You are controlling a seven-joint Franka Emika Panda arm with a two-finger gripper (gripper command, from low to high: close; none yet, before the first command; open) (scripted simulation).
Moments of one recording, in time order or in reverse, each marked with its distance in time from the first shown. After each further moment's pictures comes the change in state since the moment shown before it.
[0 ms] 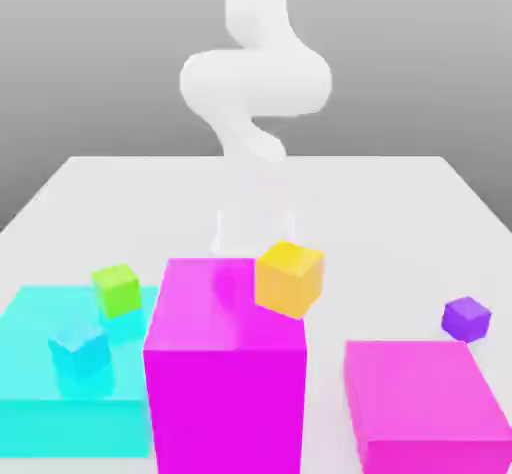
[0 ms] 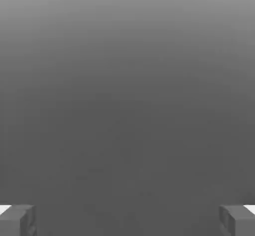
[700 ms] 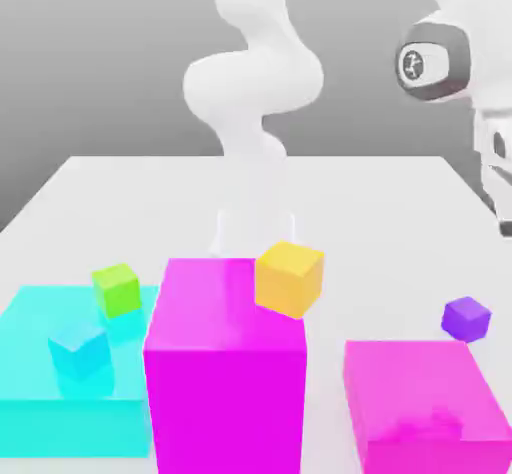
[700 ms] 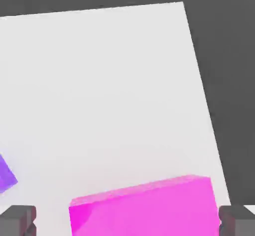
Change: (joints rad) arm 0.549 0.660 0.156 -0.284 0.054 0.369 -0.815
